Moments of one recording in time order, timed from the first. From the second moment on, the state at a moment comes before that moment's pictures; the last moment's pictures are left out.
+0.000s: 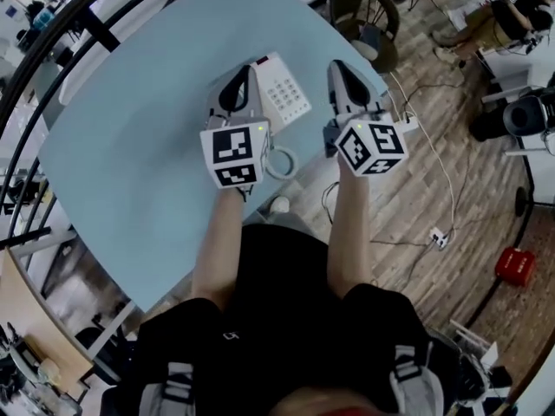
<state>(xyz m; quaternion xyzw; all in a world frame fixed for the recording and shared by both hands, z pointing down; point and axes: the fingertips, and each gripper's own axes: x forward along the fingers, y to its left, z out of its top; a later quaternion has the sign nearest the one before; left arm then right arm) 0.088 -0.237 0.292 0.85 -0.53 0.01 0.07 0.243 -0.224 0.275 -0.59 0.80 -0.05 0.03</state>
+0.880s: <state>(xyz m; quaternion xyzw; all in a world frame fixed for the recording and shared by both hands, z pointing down) 0.177 -0.219 0.240 0.88 -0.47 -0.01 0.02 0.307 -0.183 0.224 -0.63 0.78 0.03 0.02</state>
